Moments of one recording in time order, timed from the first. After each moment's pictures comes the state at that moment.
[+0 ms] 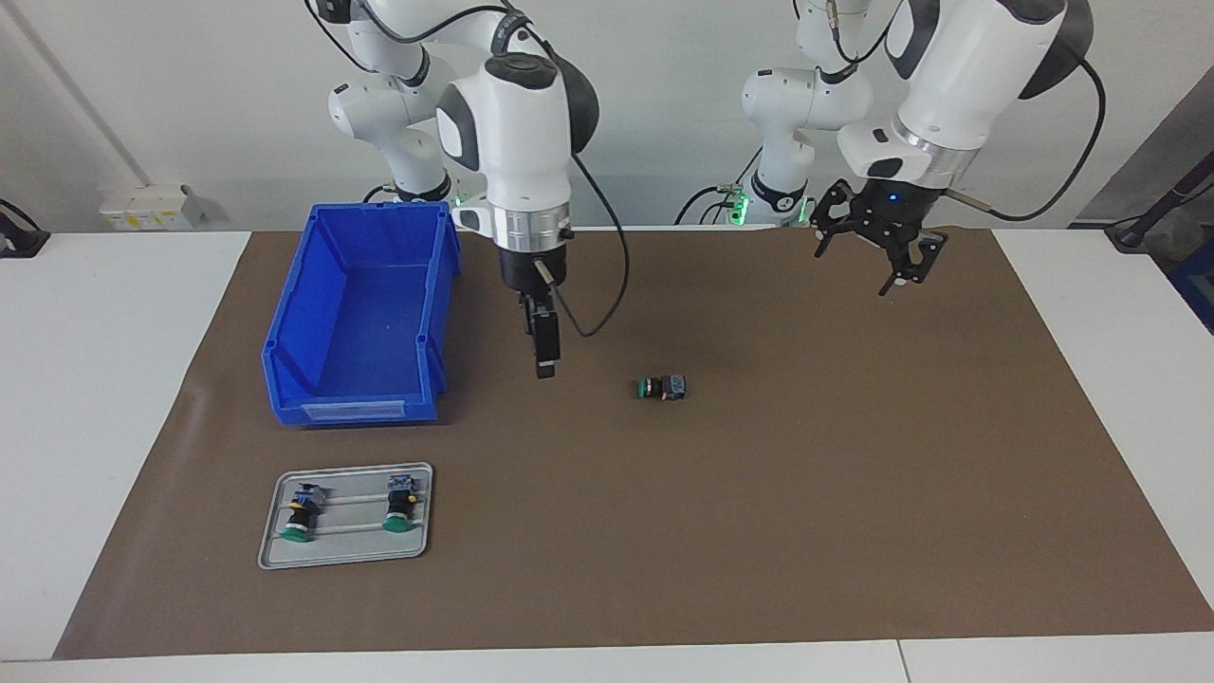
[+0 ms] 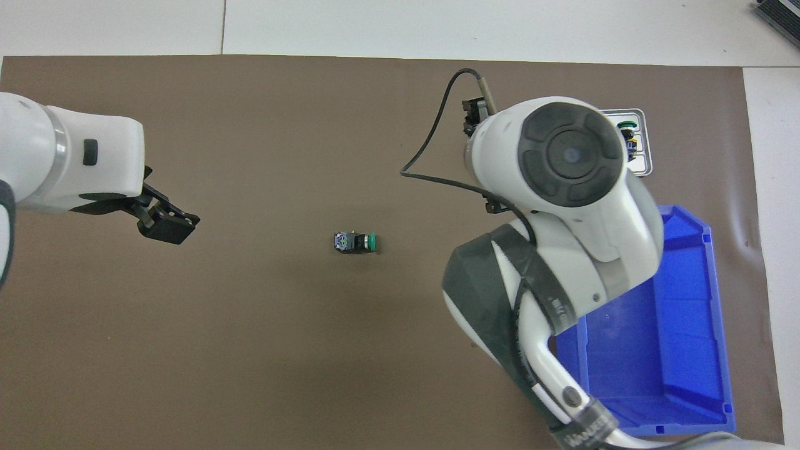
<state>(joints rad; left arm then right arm) -0.26 -0.02 -0.01 -1.64 -0.09 1.70 0.64 0.48 0.21 -0.06 -1.57 -0.15 2.05 1.79</state>
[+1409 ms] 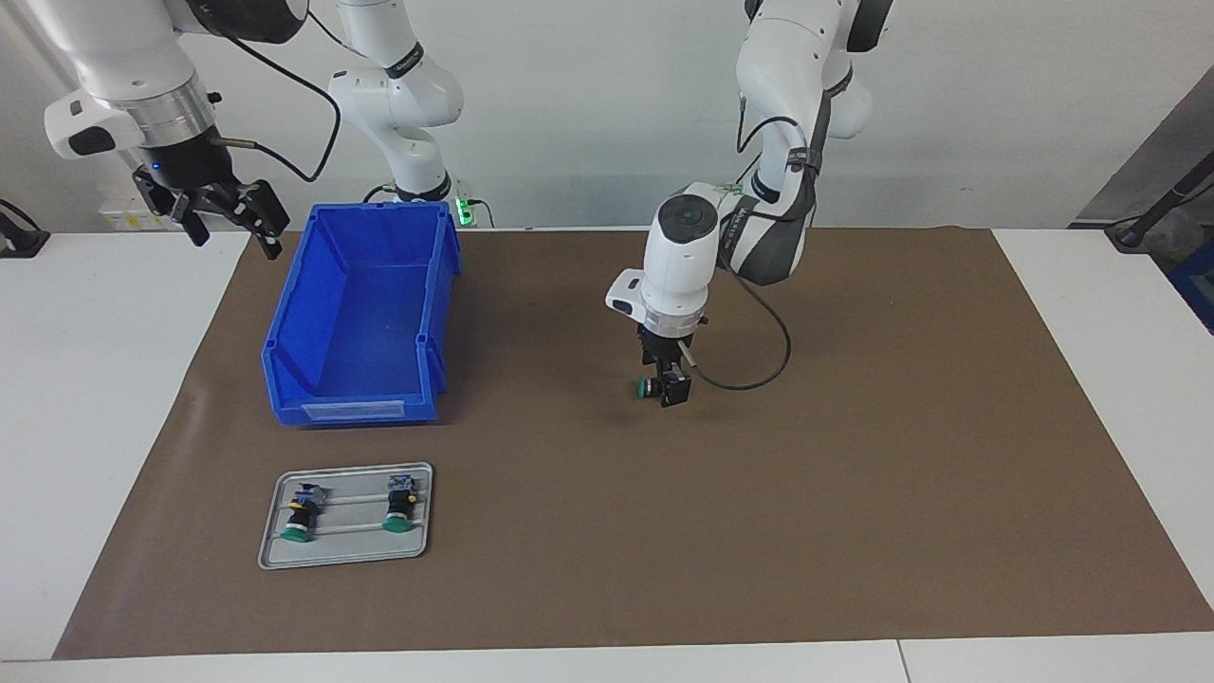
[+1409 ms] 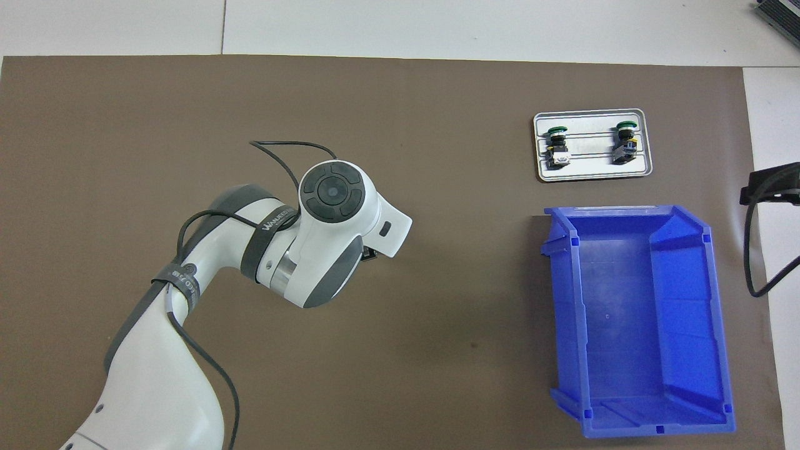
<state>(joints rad) -0.62 0.39 0.00 -1.78 0.03 2.24 0.74 -0.02 -0.05 -0.05 -1.59 -0.06 1.59 0.15</state>
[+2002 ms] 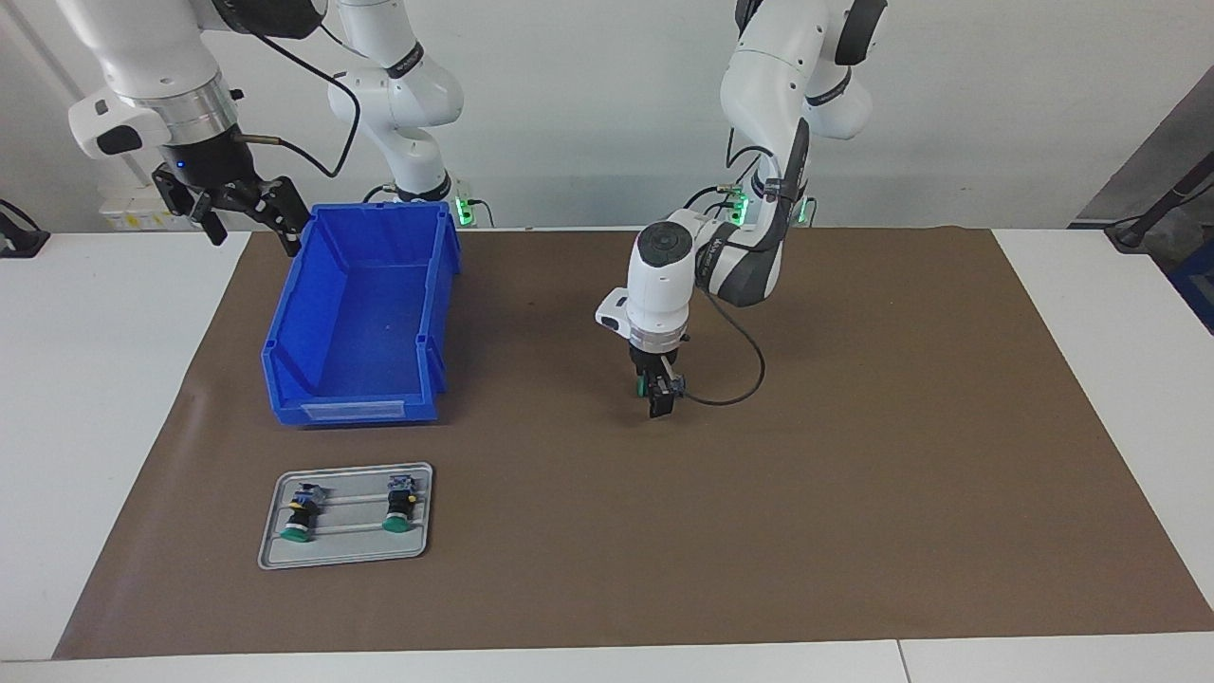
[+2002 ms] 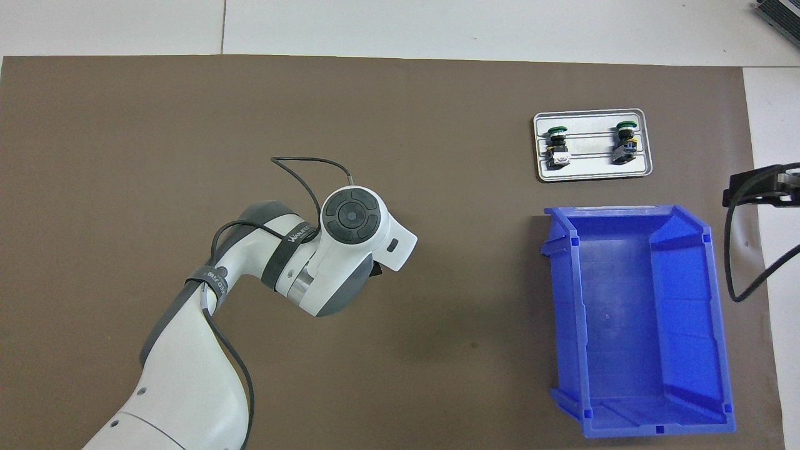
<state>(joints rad) -0.64 0.42 0.00 -1.84 0.06 2.34 0.73 0.01 -0.05 -0.04 -1.59 -0.06 1.58 0.15</state>
